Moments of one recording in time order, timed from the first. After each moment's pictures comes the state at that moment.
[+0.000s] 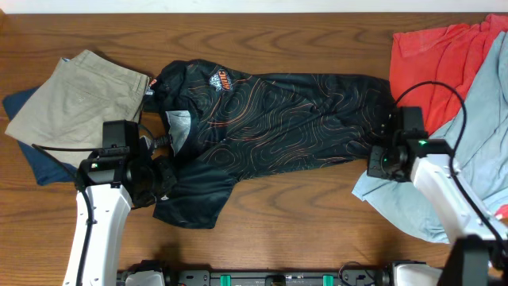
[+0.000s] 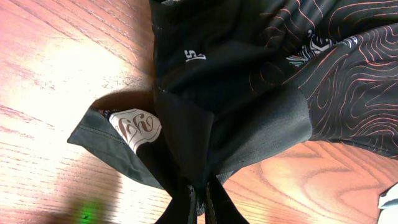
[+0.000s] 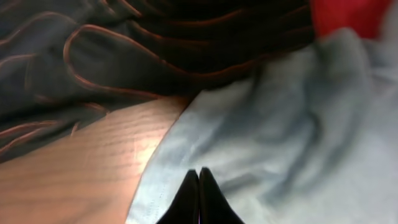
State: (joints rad) left arm 0.10 1.18 0.85 -1.05 0.26 -0.45; right arm 0.01 1.47 0.79 -0.66 0.07 0.22
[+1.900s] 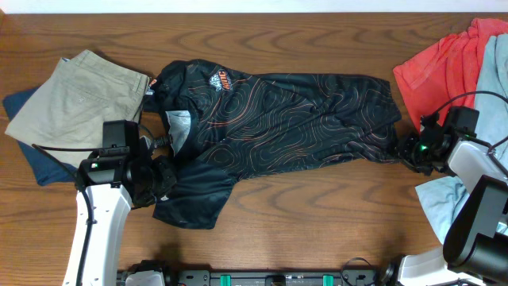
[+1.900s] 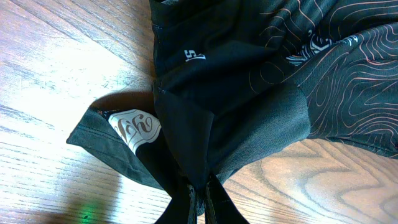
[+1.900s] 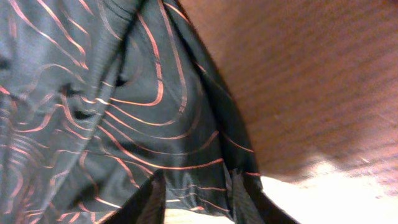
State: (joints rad) left arm 0.10 1.18 0.85 -1.05 0.26 -0.45; right arm -0.37 1.70 0.87 -0.51 -0.39 0.21
